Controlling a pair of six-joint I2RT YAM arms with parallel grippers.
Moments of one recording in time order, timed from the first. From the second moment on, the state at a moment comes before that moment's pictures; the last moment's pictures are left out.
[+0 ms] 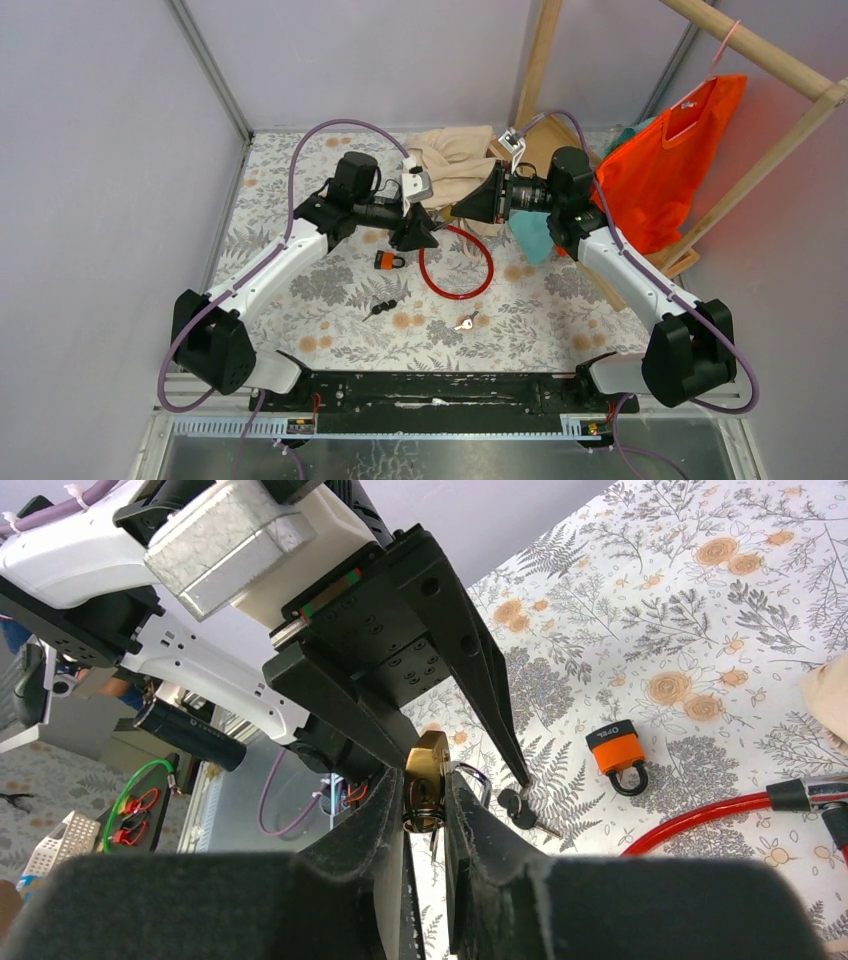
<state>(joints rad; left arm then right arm) -0.49 1.41 1.18 -0.36 0.92 0.39 0.37 1.34 1.01 0.27 -1.04 0.56</state>
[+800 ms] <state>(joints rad) -0.49 1.41 1.16 -0.33 0.96 0.33 0.37 1.34 1.00 0.29 -1.06 0.50</state>
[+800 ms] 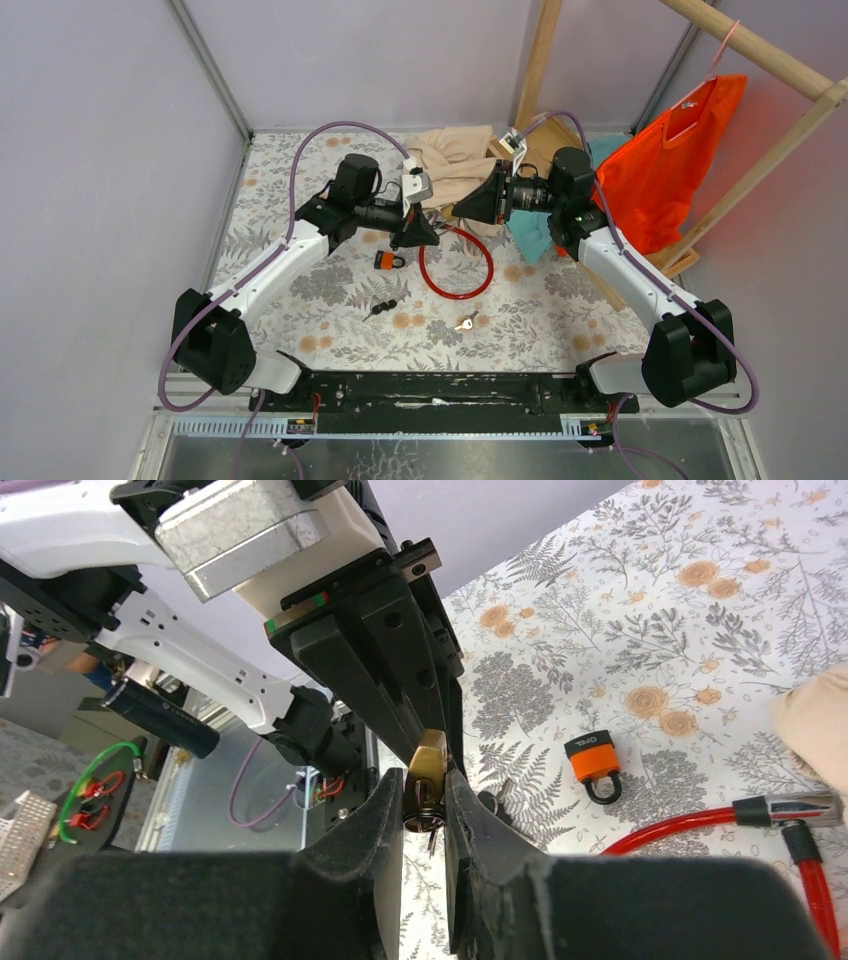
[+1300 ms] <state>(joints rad) -0.49 1.41 1.16 -0.41 0.98 0.30 0.37 1.31 0.99 0.18 -1.10 0.19</state>
